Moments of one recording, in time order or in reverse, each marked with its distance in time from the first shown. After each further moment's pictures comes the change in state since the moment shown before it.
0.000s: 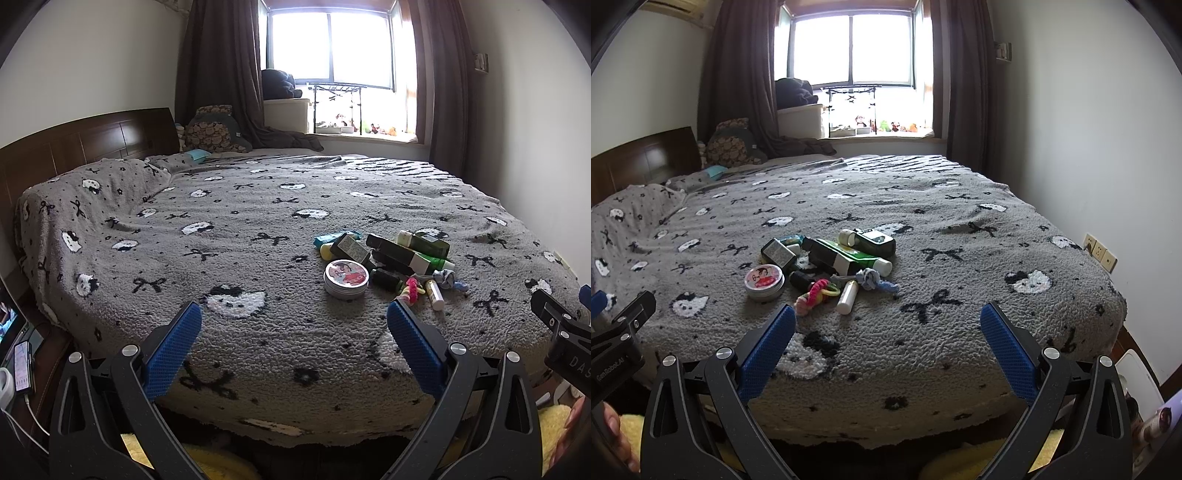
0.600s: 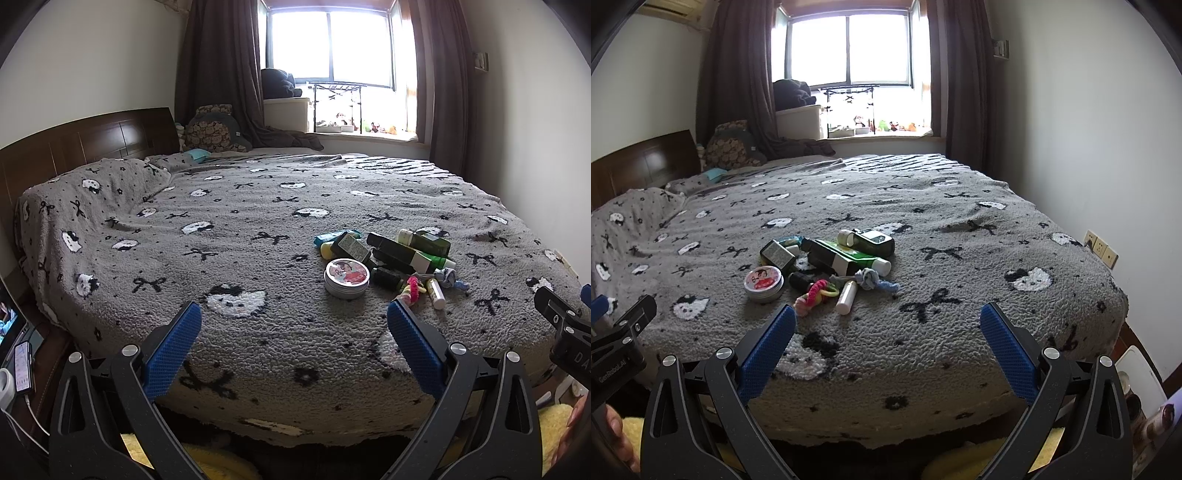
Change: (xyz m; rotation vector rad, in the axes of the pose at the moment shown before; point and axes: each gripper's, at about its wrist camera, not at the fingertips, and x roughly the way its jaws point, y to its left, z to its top) left arm 0.001 0.000 0.000 0.003 0.002 0.009; right arm 0.001 -0.001 -0.001 0.016 0.001 0.005
